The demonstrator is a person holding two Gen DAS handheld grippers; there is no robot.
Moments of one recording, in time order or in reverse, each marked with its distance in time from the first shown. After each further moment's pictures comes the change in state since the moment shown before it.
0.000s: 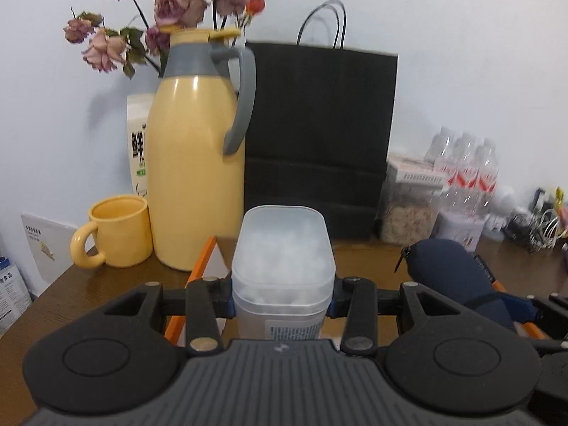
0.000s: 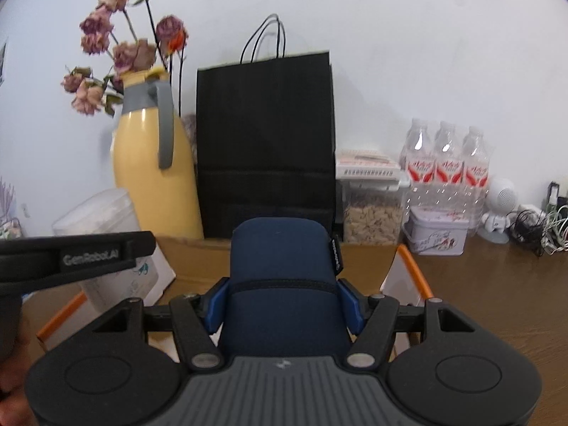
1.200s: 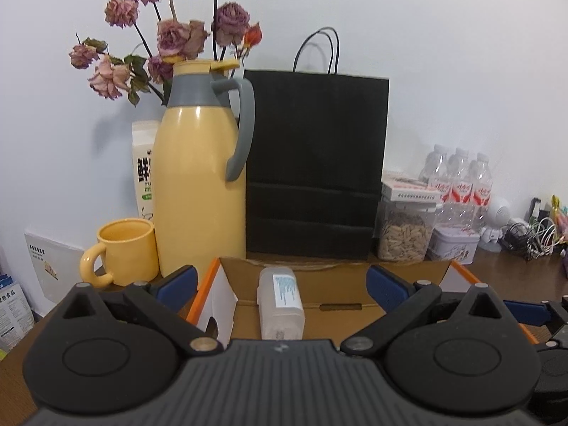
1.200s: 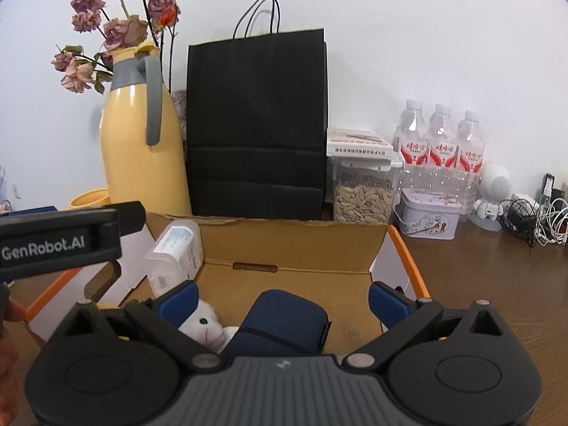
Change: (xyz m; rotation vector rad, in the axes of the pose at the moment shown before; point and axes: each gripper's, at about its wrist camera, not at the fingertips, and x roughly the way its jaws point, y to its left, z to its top) left arm -0.026 -0.004 0.005 0.016 -0.094 0.000; right arm 0.003 -0.003 -0.001 -0.024 0.060 -0.042
